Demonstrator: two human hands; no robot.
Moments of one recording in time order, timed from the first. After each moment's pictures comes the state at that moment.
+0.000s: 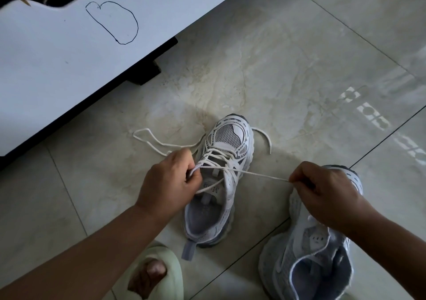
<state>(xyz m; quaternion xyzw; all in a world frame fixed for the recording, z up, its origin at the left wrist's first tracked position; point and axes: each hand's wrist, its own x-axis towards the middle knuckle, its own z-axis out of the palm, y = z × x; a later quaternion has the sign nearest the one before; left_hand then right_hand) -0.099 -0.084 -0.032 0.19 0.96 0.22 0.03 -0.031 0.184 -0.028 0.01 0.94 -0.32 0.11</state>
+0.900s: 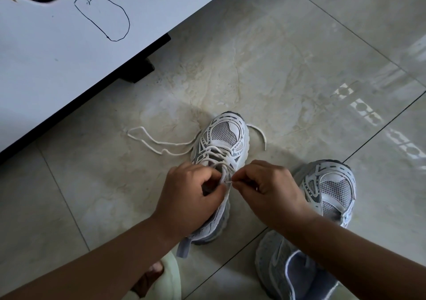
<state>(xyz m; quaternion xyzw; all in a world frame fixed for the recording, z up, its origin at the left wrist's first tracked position) -0.077 -0.052 -0.019 0.20 0.92 0.32 0.11 -0.042 0.114 -0.028 0.01 0.89 -0.45 0.06</state>
